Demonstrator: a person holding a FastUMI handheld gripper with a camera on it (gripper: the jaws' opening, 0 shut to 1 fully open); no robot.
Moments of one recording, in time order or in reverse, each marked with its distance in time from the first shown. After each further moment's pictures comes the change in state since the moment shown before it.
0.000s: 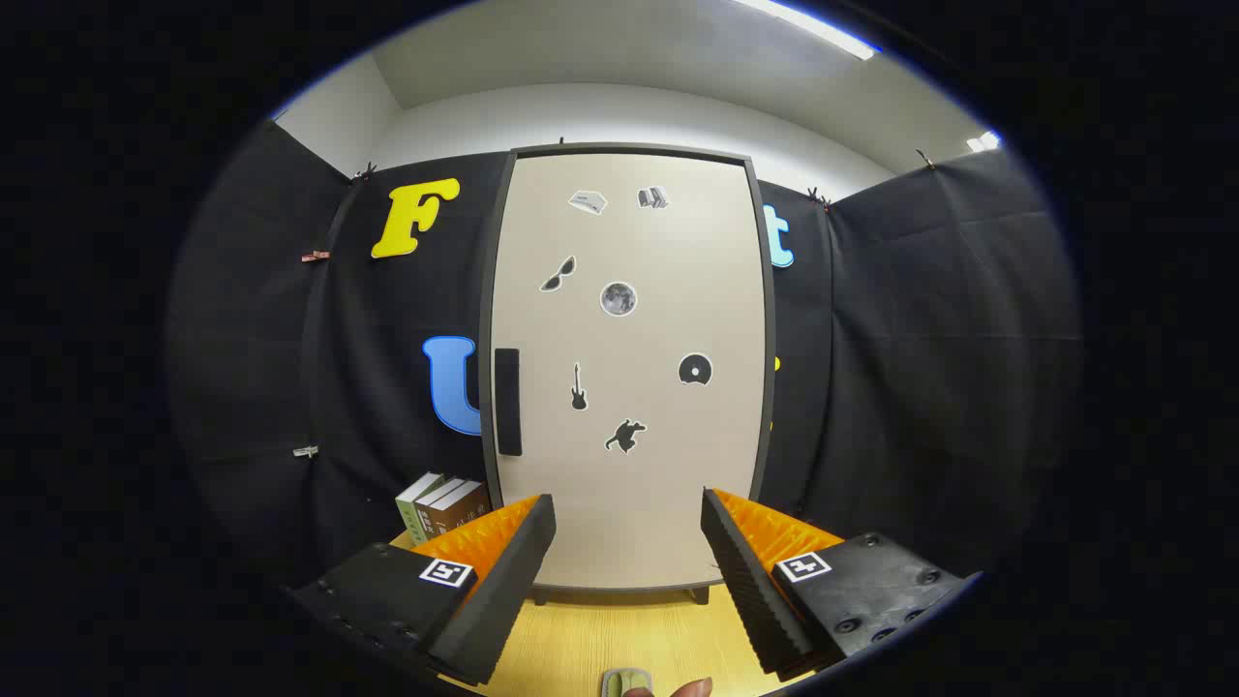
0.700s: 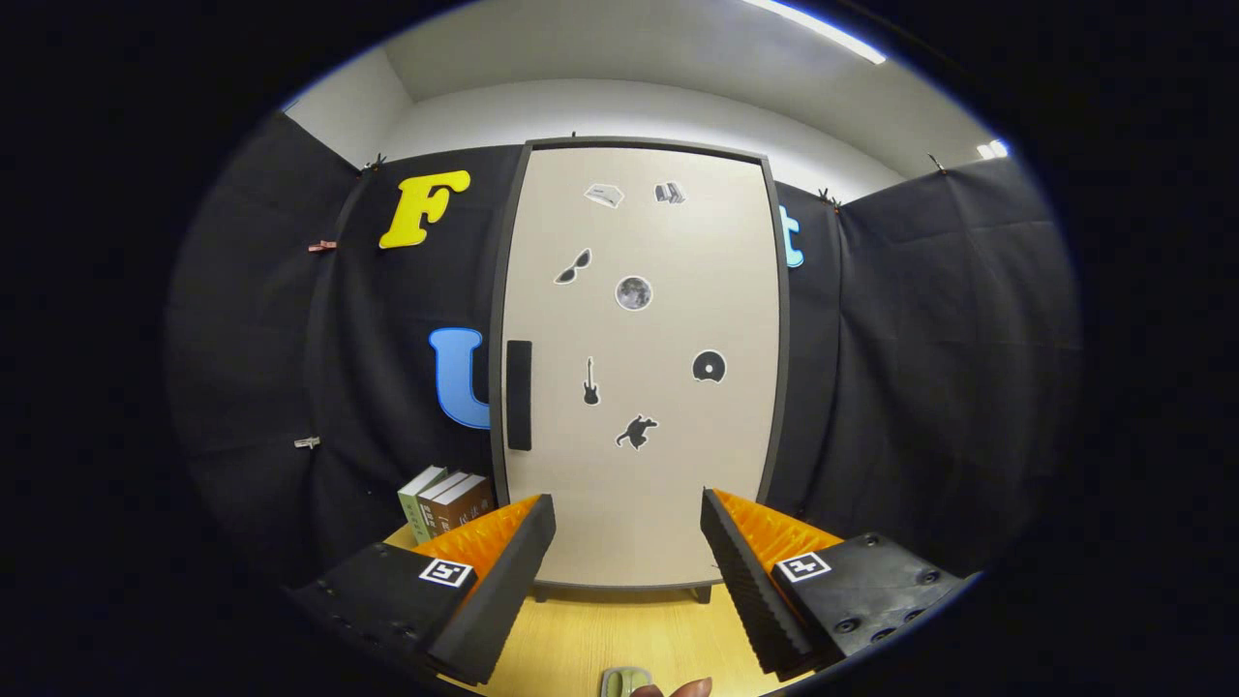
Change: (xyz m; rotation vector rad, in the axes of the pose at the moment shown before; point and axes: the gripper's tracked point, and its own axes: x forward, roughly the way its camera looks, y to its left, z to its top) arm 0.004 0.019 -0.007 -0.003 0.021 0.027
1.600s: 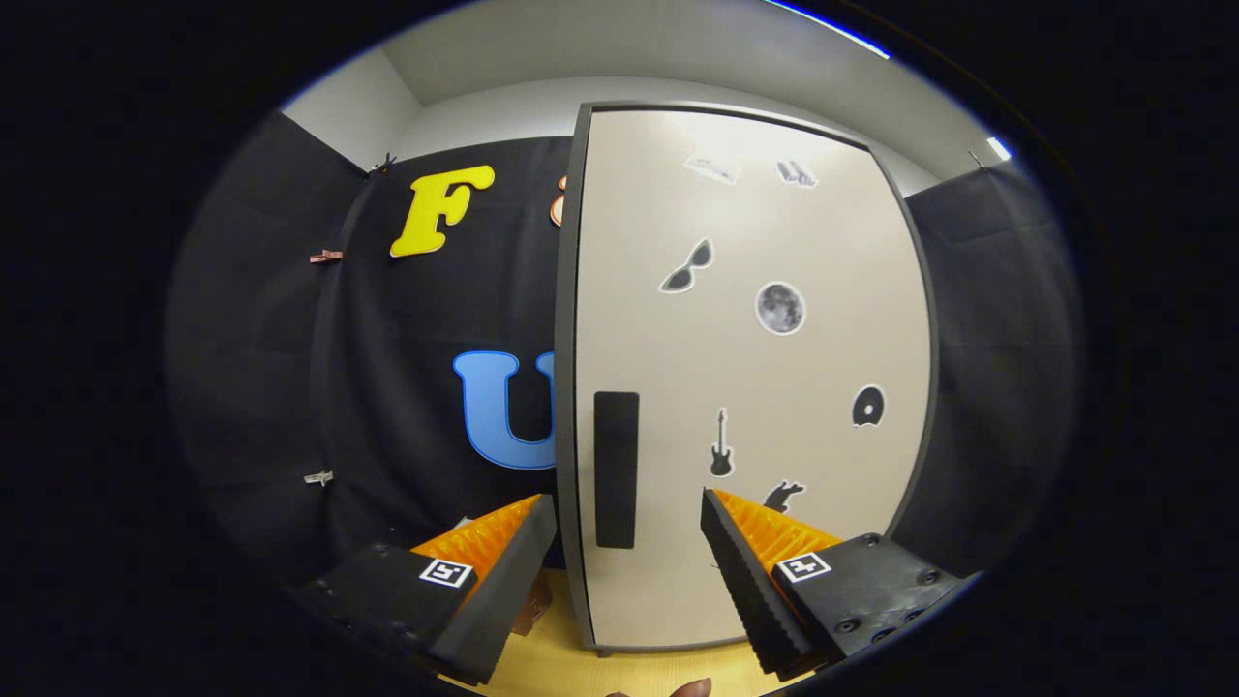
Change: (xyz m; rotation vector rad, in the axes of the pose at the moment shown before) arm 0.158 0.115 0.022 0.022 -0.030 0.064
